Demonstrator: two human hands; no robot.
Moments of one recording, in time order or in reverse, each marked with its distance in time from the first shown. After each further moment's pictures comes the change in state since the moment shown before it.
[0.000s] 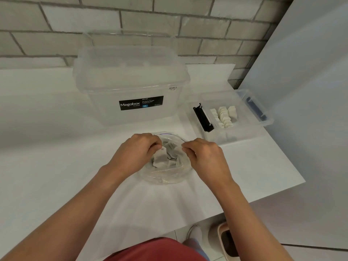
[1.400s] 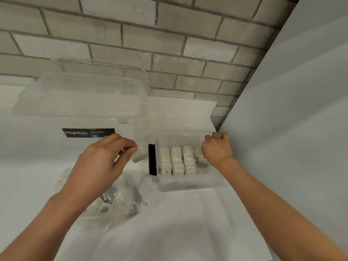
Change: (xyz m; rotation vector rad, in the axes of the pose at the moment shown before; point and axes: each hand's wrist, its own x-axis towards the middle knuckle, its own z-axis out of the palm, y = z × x) left_hand 0.079 0.134 0.003 0.040 0.456 -0.086; right_hand 0.166 0.263 -0.053 -0.876 -0.360 -0.152
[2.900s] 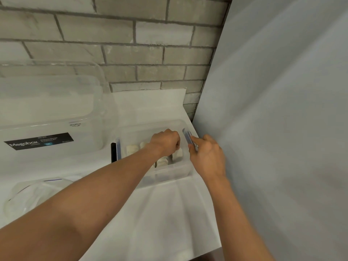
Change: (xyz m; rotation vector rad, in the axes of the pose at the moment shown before) left_hand 0.124 0.088 0.246 0.314 -0.725 0.067; right_hand -0.091 0.021 0.007 0.787 0.358 0.460
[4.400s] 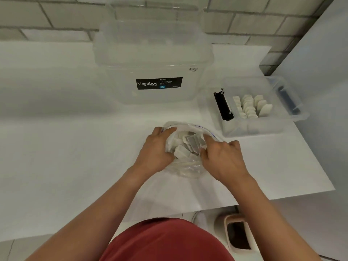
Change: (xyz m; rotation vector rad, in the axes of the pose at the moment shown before) left_hand -0.324 -0.226 0.047 -0.605 0.168 -0.272; right_hand -0.172 -0.235 0.064 -0.312 -0.434 -0.241
